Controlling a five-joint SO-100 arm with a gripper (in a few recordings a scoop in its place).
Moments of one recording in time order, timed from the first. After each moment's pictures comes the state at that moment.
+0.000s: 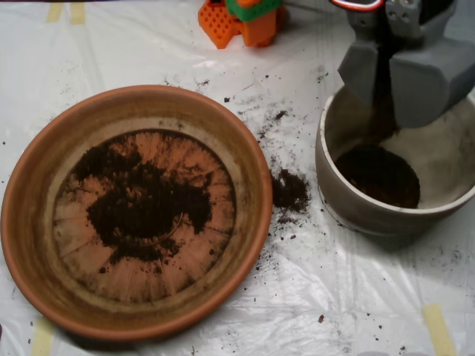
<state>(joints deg) -25.9 96.9 68.7 82.8 -10.9</state>
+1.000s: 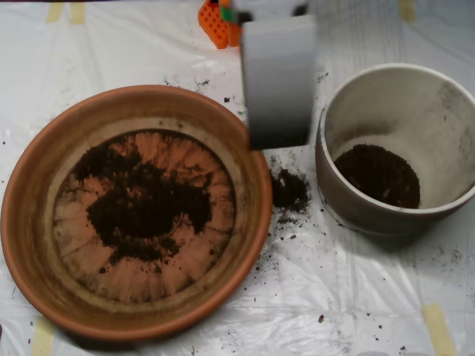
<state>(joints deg) 0.8 109.1 76.5 79.5 0.9</state>
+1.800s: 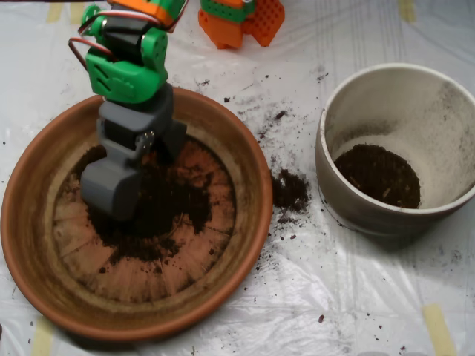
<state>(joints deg) 31.1 88.2 110.2 54.0 0.1</state>
